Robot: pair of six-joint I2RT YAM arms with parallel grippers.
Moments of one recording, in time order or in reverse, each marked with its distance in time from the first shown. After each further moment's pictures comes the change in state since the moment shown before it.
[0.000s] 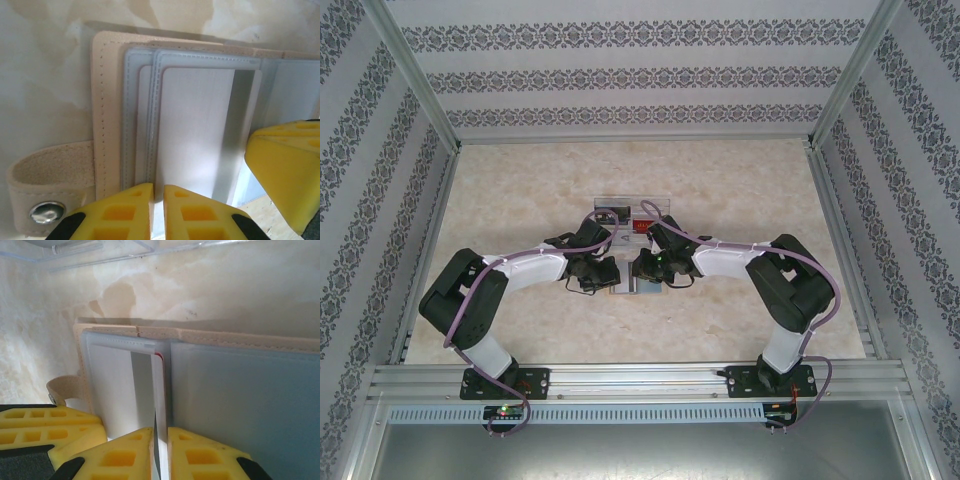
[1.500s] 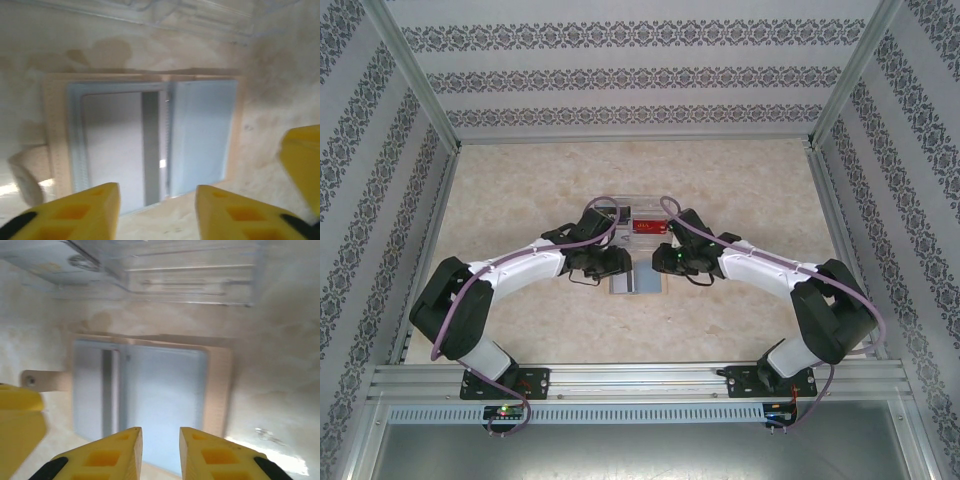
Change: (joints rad) left arm -0.024 -0.070 0.085 -0.063 -0.034 -0.011; right arm -0.042 -0.252 -0.034 -0.200 0.170 -0.186
